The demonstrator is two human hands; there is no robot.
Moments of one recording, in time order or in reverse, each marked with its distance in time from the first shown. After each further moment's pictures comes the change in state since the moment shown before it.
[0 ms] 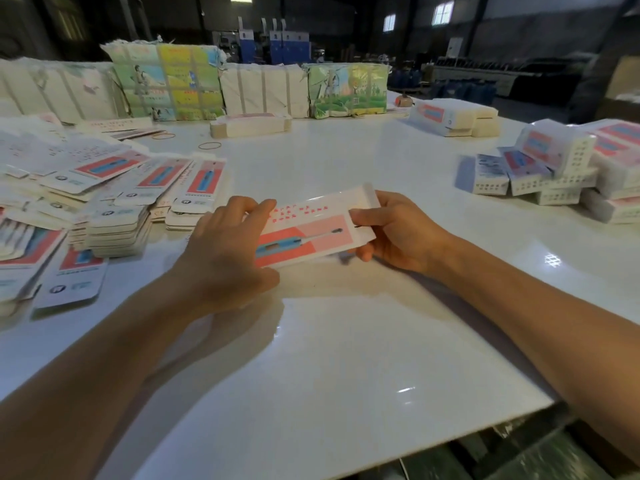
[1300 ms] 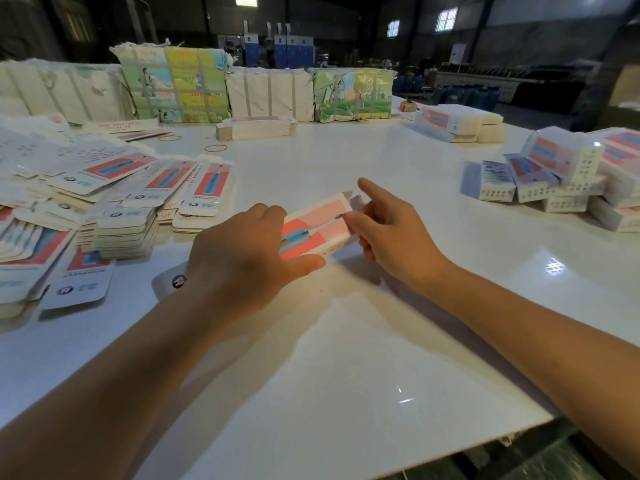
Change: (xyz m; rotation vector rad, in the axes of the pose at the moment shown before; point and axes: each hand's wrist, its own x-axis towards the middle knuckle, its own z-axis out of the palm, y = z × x) left_hand -0.006 0.023 -0.003 0.173 0.170 -0.049; right_hand -0.005 0.010 0.022 -0.615 0.371 -0.297
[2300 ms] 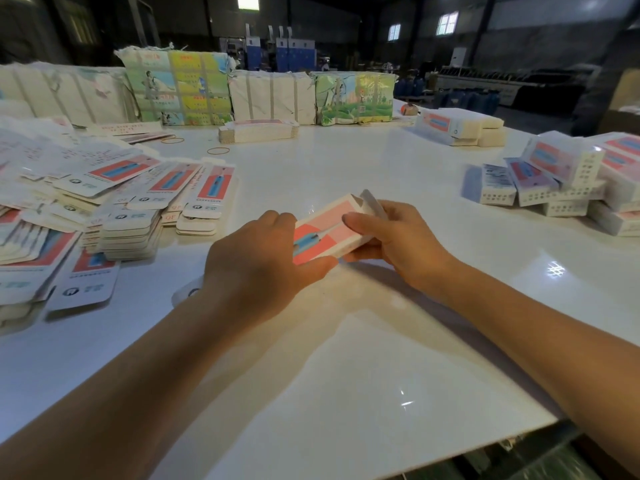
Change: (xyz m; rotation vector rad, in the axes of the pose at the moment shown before) left_hand -0.002 0.004 0.008 0.004 0.054 0.061; right_hand 0.001 -0.003 -0.003 0.303 -0.112 0.173
